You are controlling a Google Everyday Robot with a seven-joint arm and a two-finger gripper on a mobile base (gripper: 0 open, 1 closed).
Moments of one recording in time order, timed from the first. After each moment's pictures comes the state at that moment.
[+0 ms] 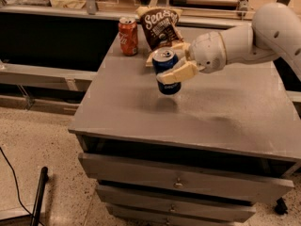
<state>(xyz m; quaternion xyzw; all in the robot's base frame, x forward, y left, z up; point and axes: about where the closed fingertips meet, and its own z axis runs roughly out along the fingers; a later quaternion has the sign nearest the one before) 0.569 -0.046 0.915 -0.61 0.55 0.38 0.43</state>
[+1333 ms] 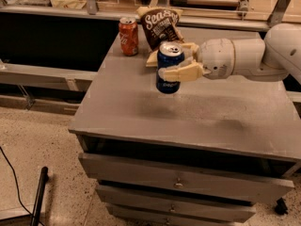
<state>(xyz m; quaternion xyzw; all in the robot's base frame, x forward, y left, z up) 0.552 -0.052 0.941 -0.53 0.52 0.43 0.51</state>
